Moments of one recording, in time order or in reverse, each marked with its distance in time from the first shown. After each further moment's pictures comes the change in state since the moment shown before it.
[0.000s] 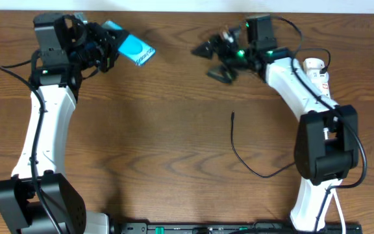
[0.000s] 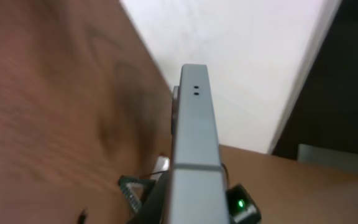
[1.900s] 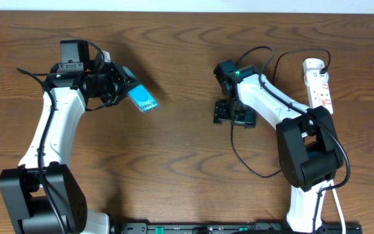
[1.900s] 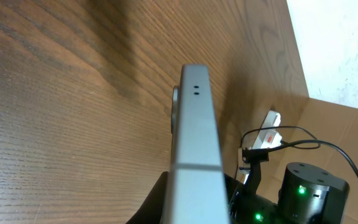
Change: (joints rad) left arm -0.042 0.028 -0.092 -0.408 -0.093 0.451; right arm 0.201 0.003 -0.131 -0.577 0.867 -0.261
